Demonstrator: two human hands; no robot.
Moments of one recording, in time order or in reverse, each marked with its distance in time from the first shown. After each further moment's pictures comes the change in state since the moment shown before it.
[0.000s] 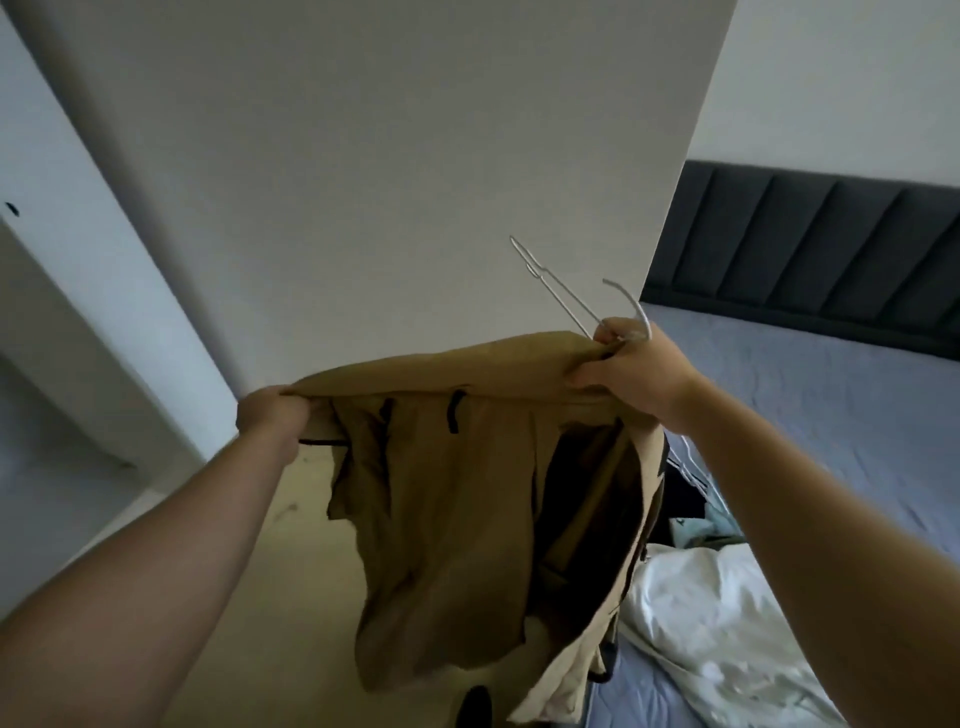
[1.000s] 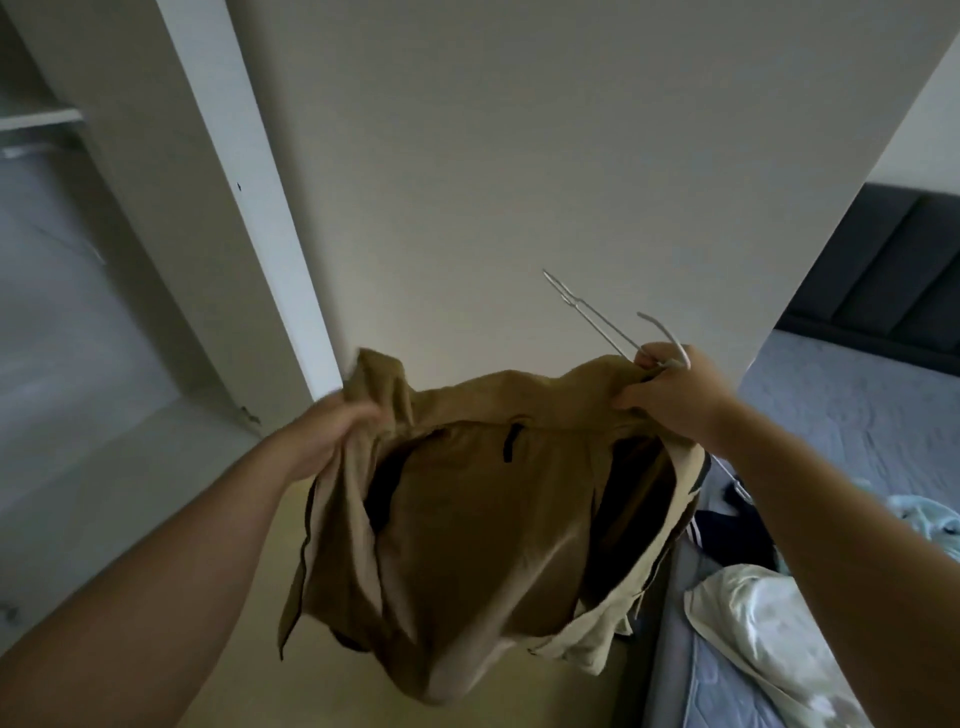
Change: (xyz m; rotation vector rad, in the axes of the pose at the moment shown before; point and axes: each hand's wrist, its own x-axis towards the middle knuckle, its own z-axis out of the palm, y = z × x) left_hand 0.047 -0.062 -0.212 0.234 -0.596 0.034; right_hand -0.044 -0.108 0.149 -0.103 -0.027 -0.075
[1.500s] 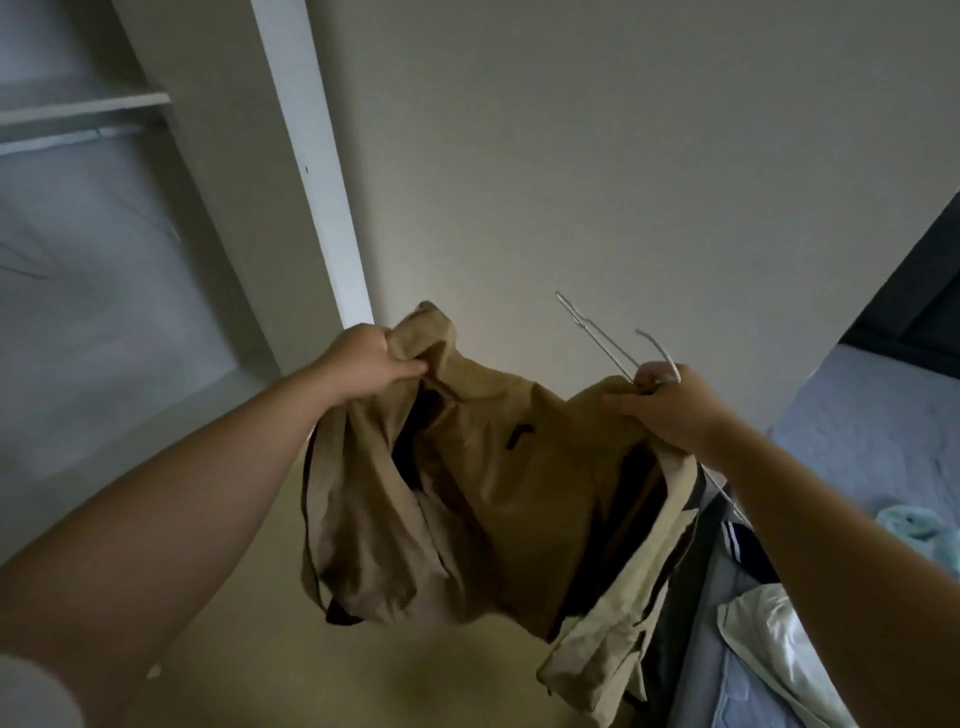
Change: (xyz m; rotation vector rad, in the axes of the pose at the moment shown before) left_hand -0.020 0.040 -0.037 0.507 0.323 0.272; right_hand 0.000 -0.014 0.055 -0.027 -0.102 0.000
